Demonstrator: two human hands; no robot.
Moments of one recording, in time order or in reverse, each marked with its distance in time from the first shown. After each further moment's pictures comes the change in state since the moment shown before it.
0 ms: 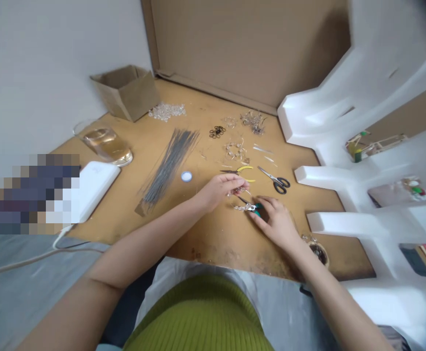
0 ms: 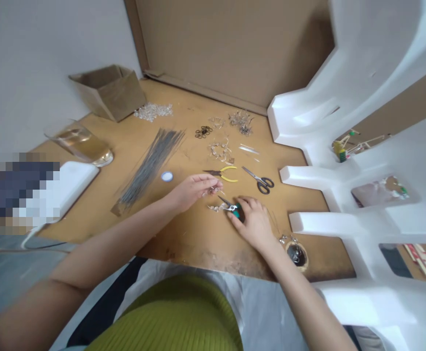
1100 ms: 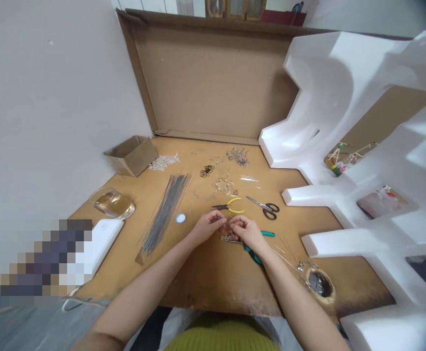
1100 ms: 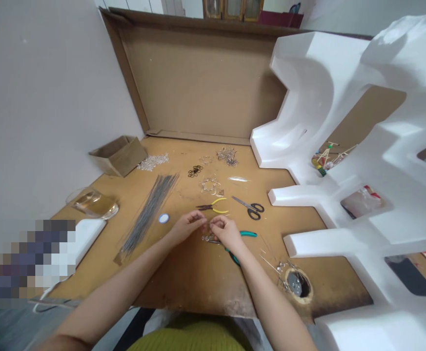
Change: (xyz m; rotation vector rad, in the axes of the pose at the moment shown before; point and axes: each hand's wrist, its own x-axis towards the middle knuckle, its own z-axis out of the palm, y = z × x) left_hand 0.020 -0.027 -0.022 0.407 0.032 0.015; right_hand 0.058 -0.019 0.022 1.167 -0.111 0.416
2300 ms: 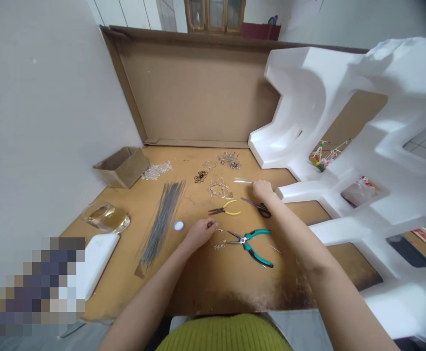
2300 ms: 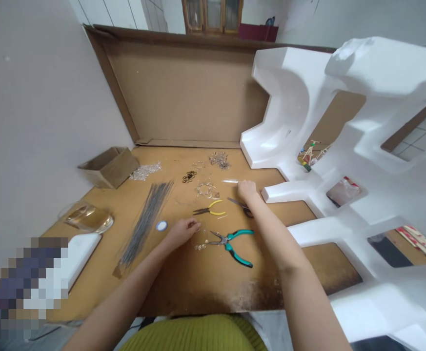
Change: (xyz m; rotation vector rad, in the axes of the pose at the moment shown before) left_hand 0.000 -0.002 -0.021 0.636 0.089 -0.034; right_hand 0.099 -0.069 -0.095 -1.499 0.215 0.083
